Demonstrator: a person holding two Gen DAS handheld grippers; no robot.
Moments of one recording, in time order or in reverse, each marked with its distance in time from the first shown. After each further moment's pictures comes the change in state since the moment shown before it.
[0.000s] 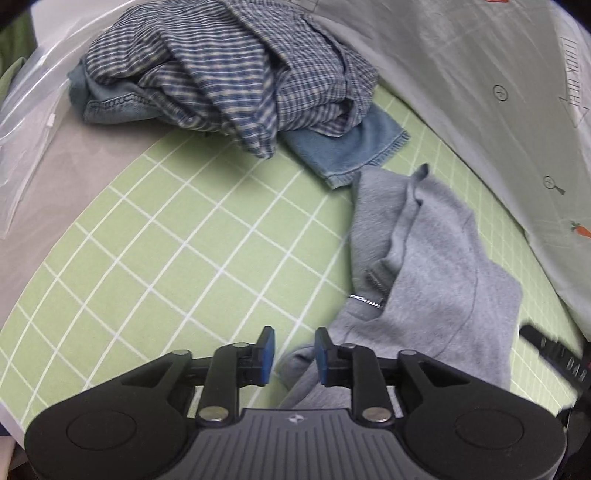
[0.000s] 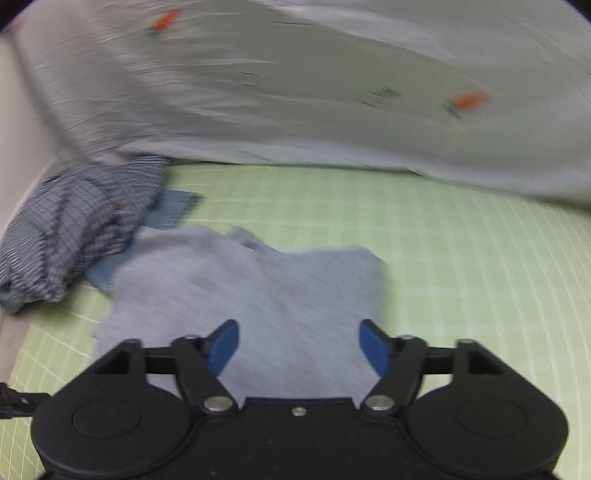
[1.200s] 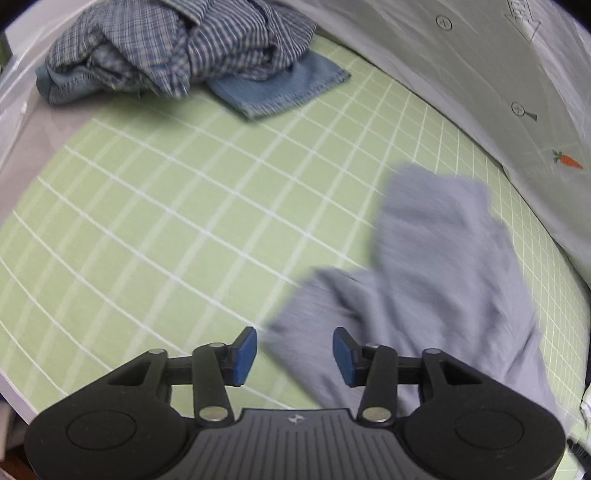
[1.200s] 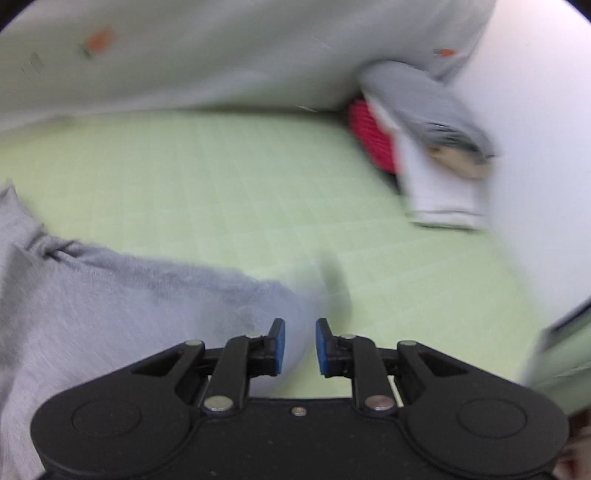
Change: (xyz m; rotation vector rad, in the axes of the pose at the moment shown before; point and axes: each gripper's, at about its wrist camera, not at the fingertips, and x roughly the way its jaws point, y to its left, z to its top) left arm 0.002 -0.096 -0.078 0.057 0.060 0.029; right arm -0.128 -0.287 -0.140 0.233 0.146 -0.707
